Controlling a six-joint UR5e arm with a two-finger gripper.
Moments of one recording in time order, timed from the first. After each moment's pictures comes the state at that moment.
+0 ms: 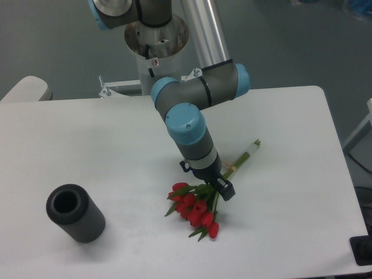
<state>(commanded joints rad) 2.40 -2.02 -1.69 -0.68 1.79 1.35</state>
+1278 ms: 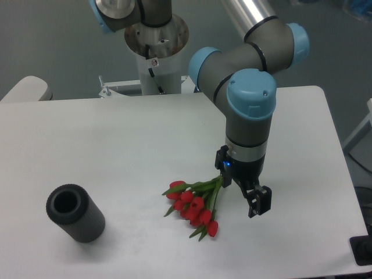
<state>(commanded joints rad) 2.51 -2.02 -1.35 -1.07 1.48 1.56</state>
